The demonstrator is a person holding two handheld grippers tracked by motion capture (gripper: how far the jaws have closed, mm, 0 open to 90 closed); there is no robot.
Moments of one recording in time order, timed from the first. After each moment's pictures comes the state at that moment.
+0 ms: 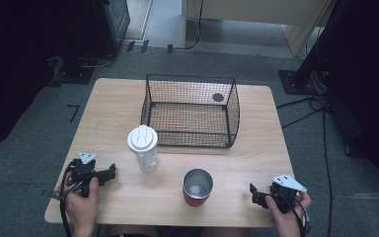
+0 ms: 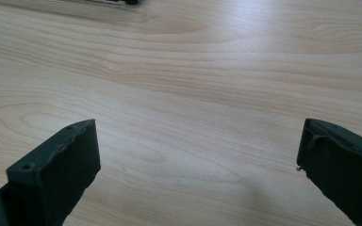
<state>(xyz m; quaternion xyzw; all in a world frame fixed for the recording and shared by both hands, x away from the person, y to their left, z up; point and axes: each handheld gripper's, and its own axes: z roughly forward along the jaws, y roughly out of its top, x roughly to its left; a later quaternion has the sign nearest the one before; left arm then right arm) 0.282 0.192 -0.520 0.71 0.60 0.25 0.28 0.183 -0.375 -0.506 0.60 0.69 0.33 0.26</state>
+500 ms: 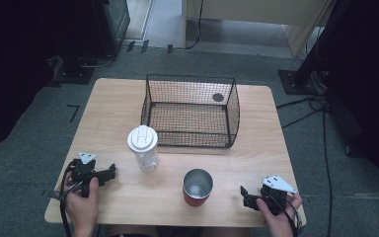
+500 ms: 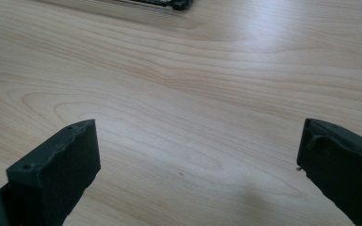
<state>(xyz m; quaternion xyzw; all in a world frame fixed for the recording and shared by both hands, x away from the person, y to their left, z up) 0.282 0.192 -0.520 0.71 0.60 0.25 0.28 0.180 -0.348 -0.503 0.57 0.71 0.34 0.25</state>
